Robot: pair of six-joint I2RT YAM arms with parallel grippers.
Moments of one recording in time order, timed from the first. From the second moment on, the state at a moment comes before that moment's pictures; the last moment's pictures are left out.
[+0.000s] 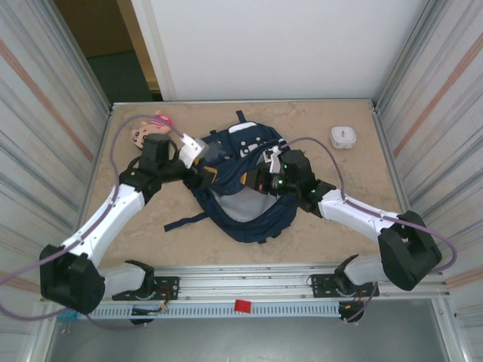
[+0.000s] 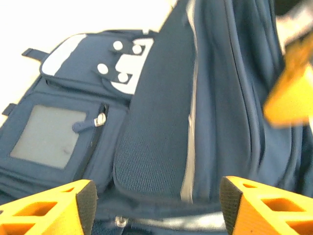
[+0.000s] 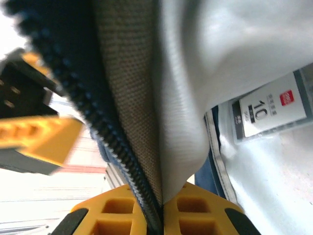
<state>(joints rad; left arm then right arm) -0.34 1.19 0.93 -0.40 0.51 0.36 0.64 1.35 0.78 0.18 -0.50 0.93</state>
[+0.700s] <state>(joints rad) -0.19 1.68 1.01 -0.49 0.60 0.98 0.61 1.35 0.80 0.16 -0.53 0.93</state>
